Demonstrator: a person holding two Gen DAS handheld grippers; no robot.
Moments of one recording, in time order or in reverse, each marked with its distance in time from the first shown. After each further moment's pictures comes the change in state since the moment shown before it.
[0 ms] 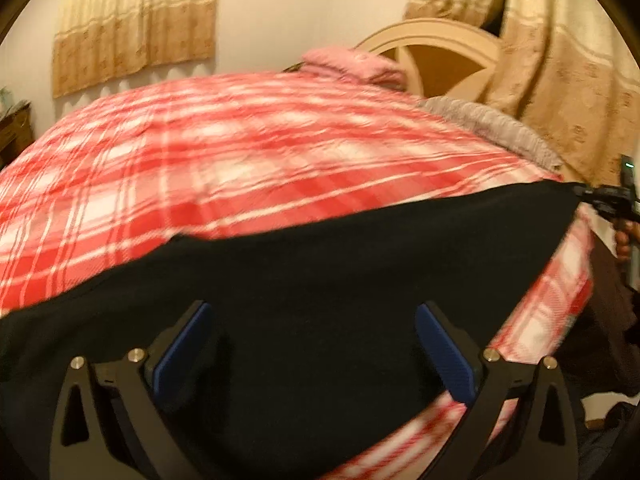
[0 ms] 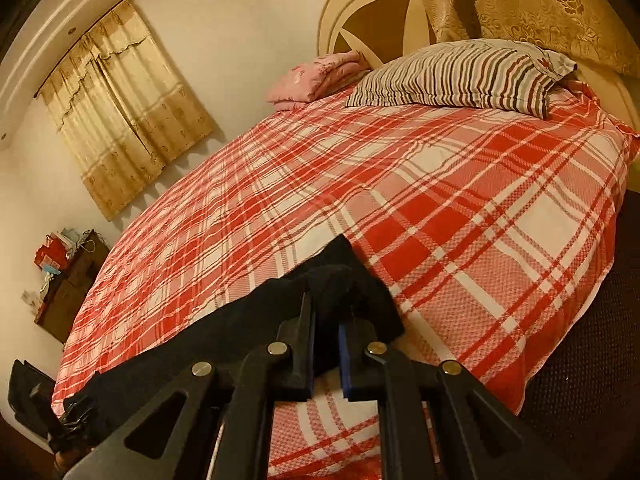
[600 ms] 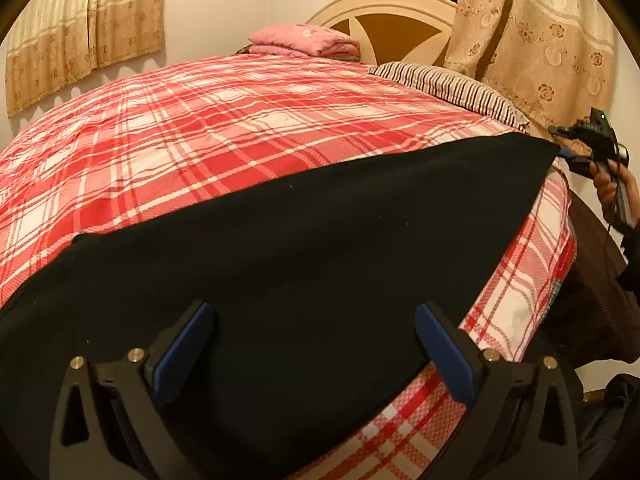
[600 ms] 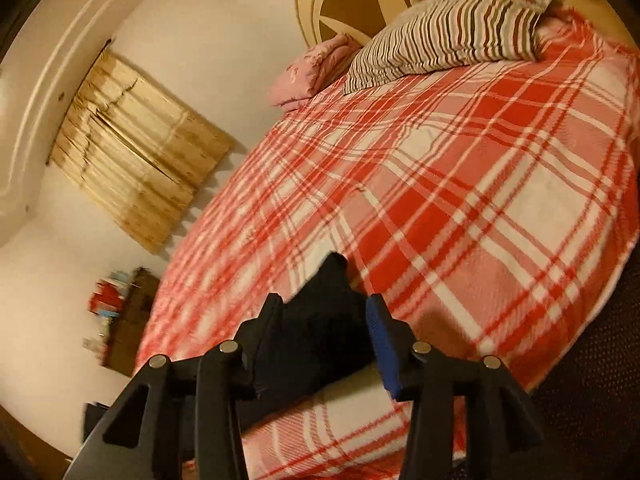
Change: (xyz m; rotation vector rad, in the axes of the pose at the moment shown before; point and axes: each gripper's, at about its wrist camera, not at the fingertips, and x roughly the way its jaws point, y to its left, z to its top) left arm 0.035 -0.038 -0.007 0.094 0.095 -0.092; right arm 0.002 -0.054 0.033 0.233 0.070 0.212
